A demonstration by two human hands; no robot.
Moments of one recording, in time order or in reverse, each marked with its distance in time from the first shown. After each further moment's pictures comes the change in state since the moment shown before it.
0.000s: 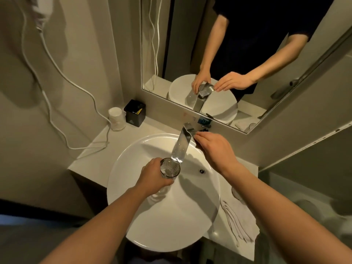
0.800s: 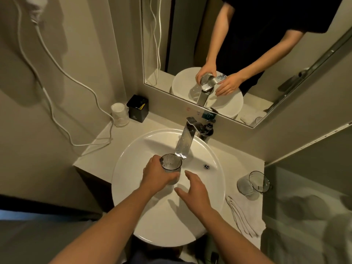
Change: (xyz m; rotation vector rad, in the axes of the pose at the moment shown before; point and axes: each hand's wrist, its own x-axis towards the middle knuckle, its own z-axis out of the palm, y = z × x) left_hand -0.006 0.005 0.007 -0.122 0.091 -0.201; right_hand -0.102 -0.106 0.095 0.675 -0.331 0.687
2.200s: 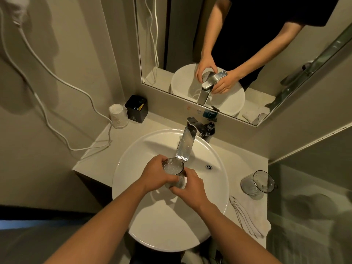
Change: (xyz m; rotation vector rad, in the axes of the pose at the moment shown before) left_hand 0.017 0.004 -0.021 -0.040 -0.215 0.070; right_hand 0.027 -0.013 0.008 0.133 0.015 -0.009
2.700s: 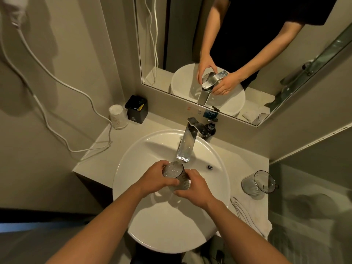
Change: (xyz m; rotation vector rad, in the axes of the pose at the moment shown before) left_hand -0.004 -0.010 -0.004 -0.134 -0.174 -0.045; right_hand 0.010 0.014 -0.013 -0.077 -0.143 -0.002
